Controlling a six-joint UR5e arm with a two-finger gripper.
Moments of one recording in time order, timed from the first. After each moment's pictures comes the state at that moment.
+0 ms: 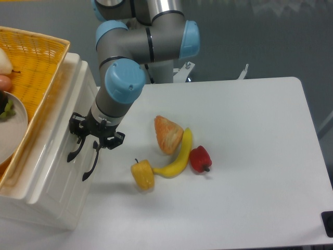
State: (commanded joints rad) arm 2.21 -1.85 -1.57 -1.32 1.11 0.43
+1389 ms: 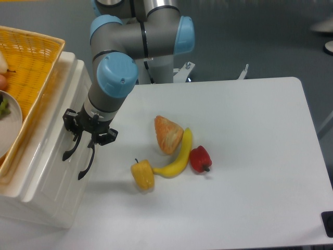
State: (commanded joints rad) arm 2.19 -1.83 -1.57 -1.32 1.10 0.43
